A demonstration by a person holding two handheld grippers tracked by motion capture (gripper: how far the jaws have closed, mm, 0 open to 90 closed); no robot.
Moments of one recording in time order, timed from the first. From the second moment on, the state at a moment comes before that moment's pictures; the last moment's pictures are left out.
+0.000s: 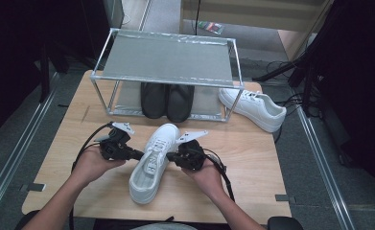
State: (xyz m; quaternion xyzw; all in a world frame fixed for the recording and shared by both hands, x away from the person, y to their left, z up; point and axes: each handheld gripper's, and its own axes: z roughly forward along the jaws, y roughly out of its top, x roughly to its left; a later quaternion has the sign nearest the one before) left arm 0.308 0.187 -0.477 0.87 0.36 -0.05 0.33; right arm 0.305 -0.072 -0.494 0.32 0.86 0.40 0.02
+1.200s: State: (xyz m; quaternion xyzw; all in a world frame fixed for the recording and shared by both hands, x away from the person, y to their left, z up) left arm 0.308 0.215 -0.470 0.85 0.38 -0.02 0.37; right arm 0.300 -0.090 -0.467 0.33 0.84 0.44 0.04
